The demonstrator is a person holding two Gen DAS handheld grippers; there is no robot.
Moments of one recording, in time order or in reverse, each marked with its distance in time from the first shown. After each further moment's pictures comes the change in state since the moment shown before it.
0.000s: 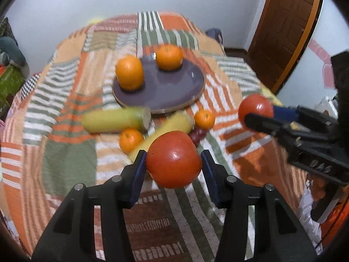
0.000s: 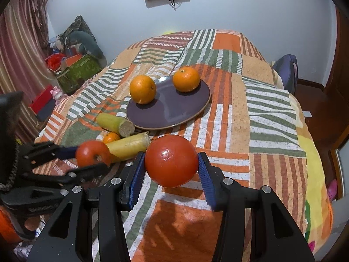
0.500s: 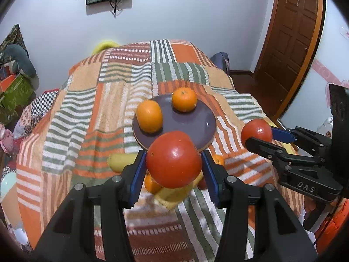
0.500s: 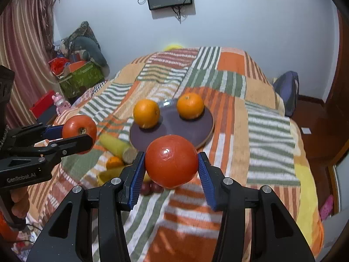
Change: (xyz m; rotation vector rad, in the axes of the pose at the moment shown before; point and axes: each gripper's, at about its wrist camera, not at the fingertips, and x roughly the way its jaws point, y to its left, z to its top) left arm -0.030 0.024 0.047 -0.021 -0.131 0.046; right arm -0.003 0.009 0.034 -0.054 -0.082 -0.009
